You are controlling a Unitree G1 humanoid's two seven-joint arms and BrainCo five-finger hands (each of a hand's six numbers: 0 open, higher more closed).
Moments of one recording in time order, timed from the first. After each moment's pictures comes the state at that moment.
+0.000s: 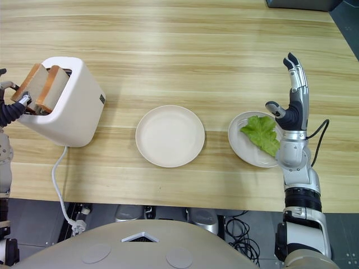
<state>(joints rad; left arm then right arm) 0.07 0.70 0.31 0.00 0.58 0.03 0.06 -0.12 -0.56 -0.21 0.47 -0.44 -0.83 -0.38</state>
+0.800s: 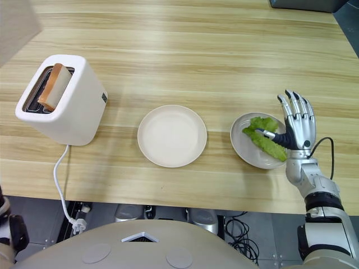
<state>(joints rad) -0.18 0.63 0.31 -0.55 0.45 -0.02 0.07 -0.14 -0.80 0.11 0.89 -0.97 -0.57 -1.05</state>
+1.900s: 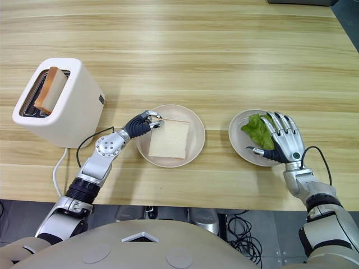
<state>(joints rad) -0.18 0.22 -0.28 0.23 0.17 -0.03 -0.32 -0.20 -0.83 0.42 1.06 -0.95 -0.54 -1.07</state>
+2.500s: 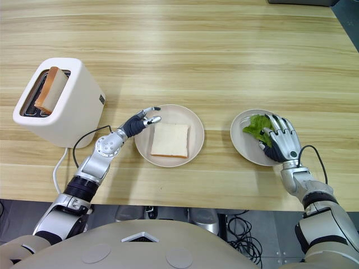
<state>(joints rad) -0.21 0.25 -0.28 0.32 0.29 -0.08 -0.24 -0.24 -0.81 0.45 1.12 -0.89 -0.56 -1.00</state>
